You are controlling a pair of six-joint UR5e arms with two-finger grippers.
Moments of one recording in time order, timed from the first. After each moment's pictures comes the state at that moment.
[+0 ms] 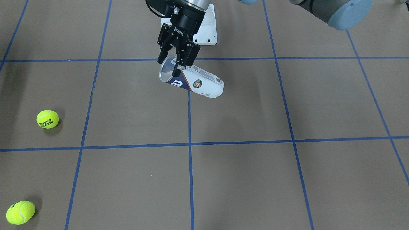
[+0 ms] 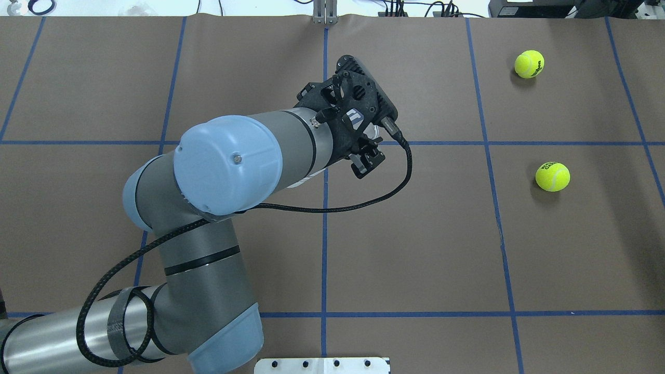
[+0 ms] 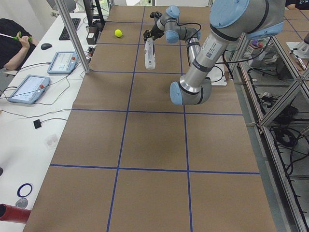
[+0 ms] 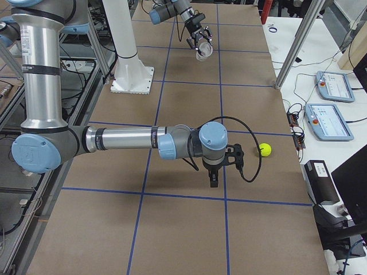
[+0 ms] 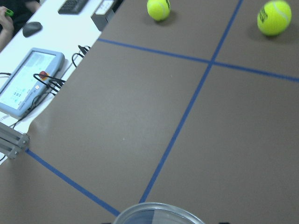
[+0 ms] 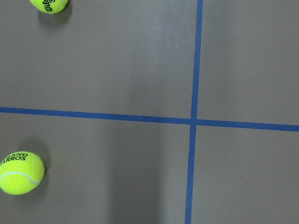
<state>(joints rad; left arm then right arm) -0.45 -2.38 -1.87 -1.92 -1.38 -0.33 1.57 -1.59 1.67 -1.48 2.44 0.07</state>
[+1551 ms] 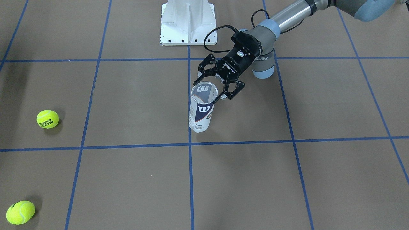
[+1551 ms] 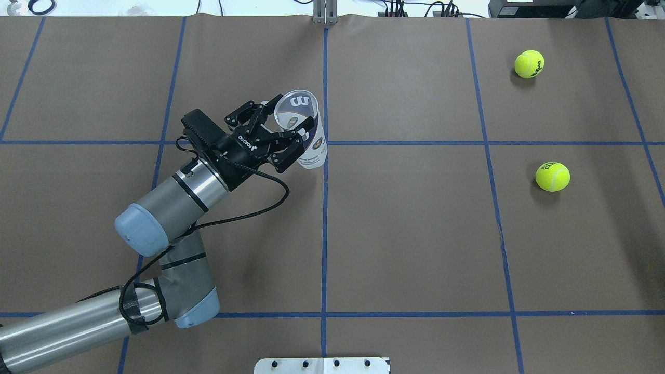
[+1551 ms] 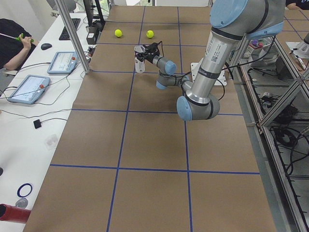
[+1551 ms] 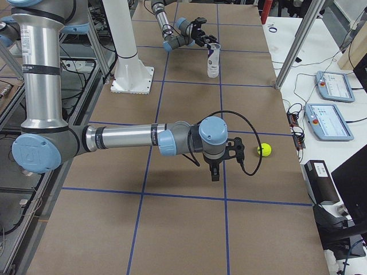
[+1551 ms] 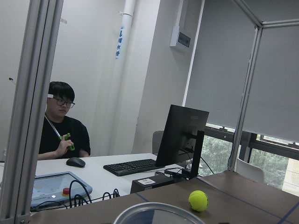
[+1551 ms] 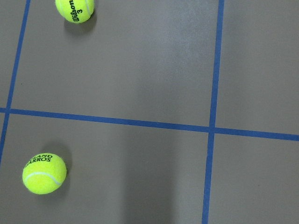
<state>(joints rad) -0.44 -2.14 -1.36 -3.32 -1.13 -0.50 1.57 -1.59 1.70 -1.48 2.48 0.07</state>
